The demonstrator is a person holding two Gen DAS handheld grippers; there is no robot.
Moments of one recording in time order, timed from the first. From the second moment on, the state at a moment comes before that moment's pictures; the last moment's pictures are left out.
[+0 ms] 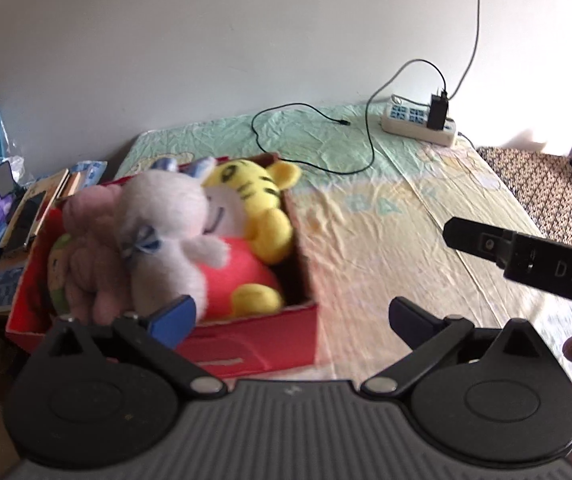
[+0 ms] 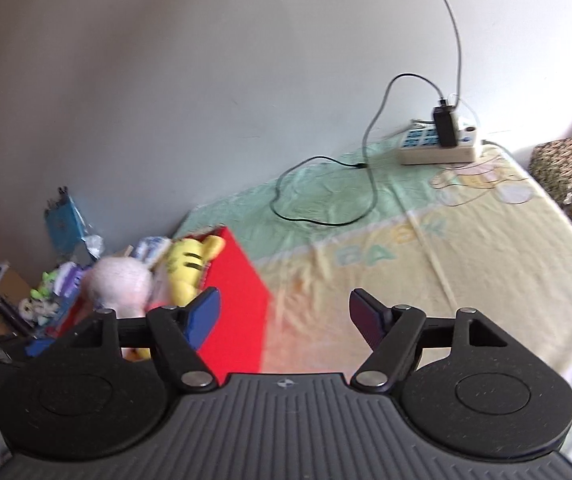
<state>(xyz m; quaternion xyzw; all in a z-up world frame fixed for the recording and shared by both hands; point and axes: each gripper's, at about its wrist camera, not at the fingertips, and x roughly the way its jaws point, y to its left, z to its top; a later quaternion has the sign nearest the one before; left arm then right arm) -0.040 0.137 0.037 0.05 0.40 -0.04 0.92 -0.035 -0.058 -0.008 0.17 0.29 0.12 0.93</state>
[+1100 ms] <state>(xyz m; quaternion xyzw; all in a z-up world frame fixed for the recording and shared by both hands) -0.044 0.056 -0.024 0.08 0.50 0.06 0.86 -0.046 -0.110 -0.049 0.10 0.41 0.07 0.90</state>
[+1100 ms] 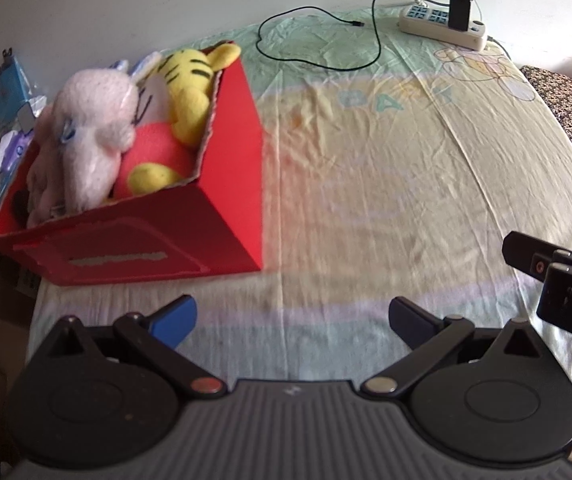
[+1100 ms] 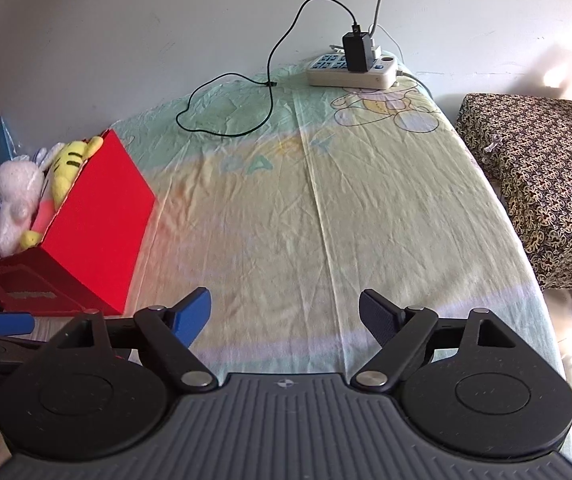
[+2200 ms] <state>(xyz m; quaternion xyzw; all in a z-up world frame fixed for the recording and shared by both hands) -0.024 0.236 0.062 0.07 0.43 0.16 0.89 -0.014 0.062 0.031 0.06 0.37 0.12 0.92</state>
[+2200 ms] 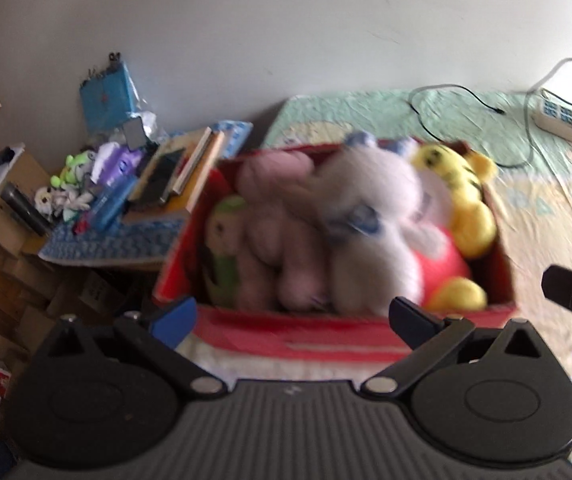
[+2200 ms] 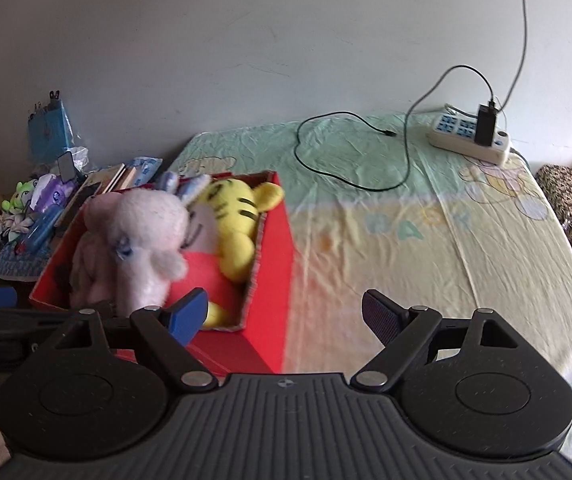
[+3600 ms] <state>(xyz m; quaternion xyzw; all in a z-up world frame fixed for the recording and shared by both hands) 0.032 0.310 0.029 0.06 0.46 0.11 0.88 0.026 0.128 0.017 0.06 0.38 0.06 0.92</state>
